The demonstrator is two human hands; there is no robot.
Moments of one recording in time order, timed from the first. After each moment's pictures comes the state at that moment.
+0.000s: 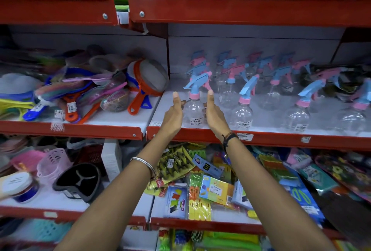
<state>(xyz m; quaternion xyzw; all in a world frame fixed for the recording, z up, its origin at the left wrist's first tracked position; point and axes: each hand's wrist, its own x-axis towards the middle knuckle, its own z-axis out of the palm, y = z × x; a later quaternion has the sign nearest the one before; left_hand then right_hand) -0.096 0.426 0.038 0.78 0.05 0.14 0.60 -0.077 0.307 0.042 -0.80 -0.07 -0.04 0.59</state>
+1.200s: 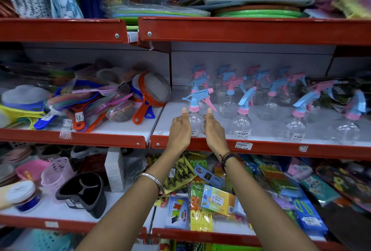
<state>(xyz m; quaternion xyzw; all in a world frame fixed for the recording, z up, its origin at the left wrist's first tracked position) -0.125 0.407 0.037 0.80 0.05 0.20 0.56 -0.091 0.309 0.021 -0.78 -0.09 -0.11 0.61</state>
